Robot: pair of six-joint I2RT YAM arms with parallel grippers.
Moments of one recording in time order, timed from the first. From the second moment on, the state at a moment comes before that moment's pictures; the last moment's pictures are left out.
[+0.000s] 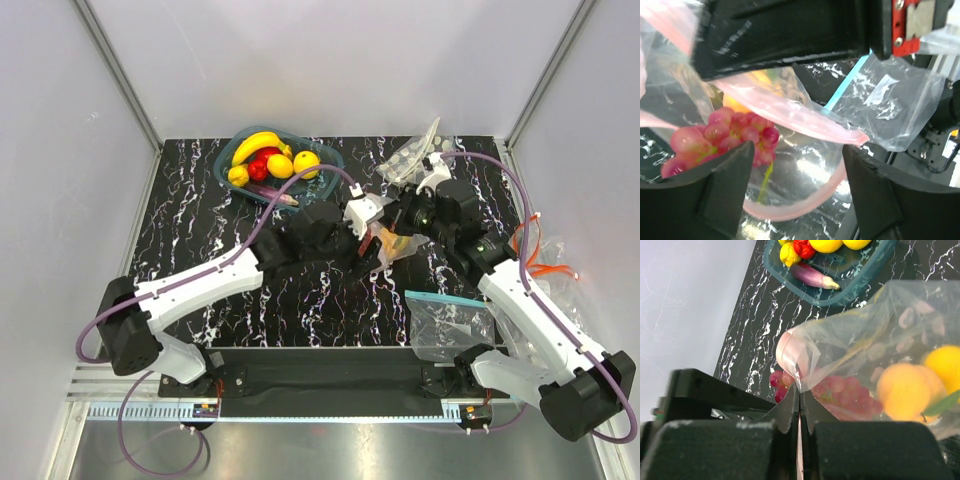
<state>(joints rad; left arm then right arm) -0.99 1.44 1.20 -0.22 0.13 -0.09 0.47 1.08 1.01 -0.25 -0.20 0.63</state>
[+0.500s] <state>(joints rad) -0.88 1.28 1.31 -0.38 0.07 -0.14 0.47 1.05 0.98 -0.26 -0.20 0.63</state>
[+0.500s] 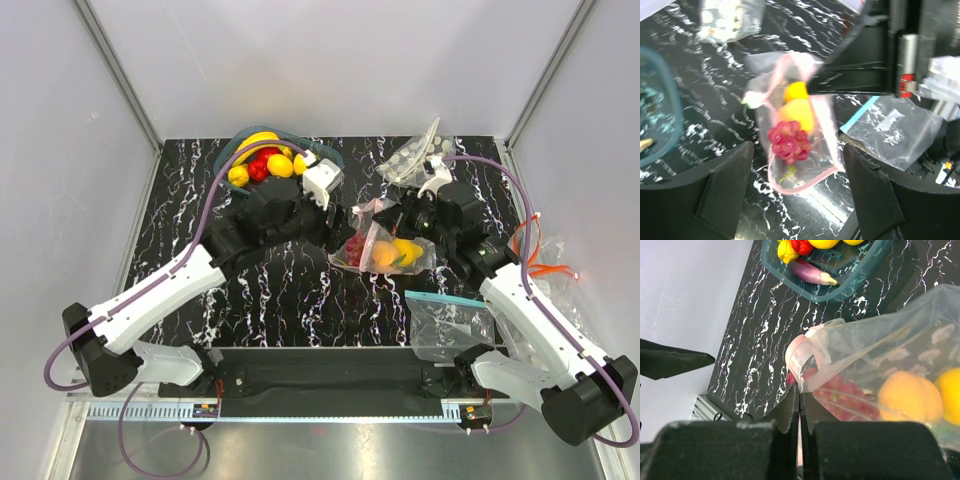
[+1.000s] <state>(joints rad) -0.87 1.41 1.21 -0.45 -0.01 -0.17 0.47 1.05 0.98 -0.26 -0.20 0.64</state>
